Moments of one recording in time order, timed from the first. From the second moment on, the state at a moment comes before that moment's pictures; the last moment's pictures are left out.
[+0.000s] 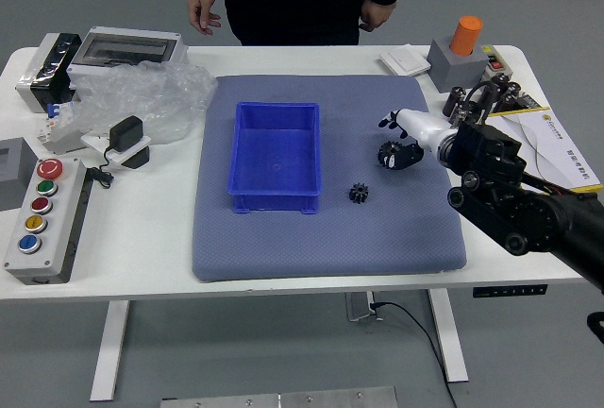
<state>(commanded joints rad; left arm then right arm) -0.11 0.07 -1.51 -0.18 1.61 -0.16 0.20 0.80 -0.28 0.61 0.90 -1.71 0.05 -0.29</state>
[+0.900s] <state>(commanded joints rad) -0.11 0.07 -1.51 -0.18 1.61 -0.16 0.20 0.80 -0.23 0.60 0.81 -1.79 0.06 -0.29</state>
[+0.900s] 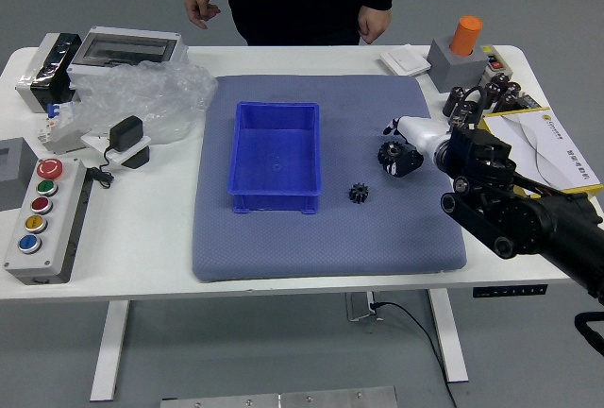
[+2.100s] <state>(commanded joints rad) -0.11 0.07 -1.51 -0.18 1.62 -0.16 0.20 0.79 -0.20 0.60 0.75 -1.82 -0.02 -0.25</state>
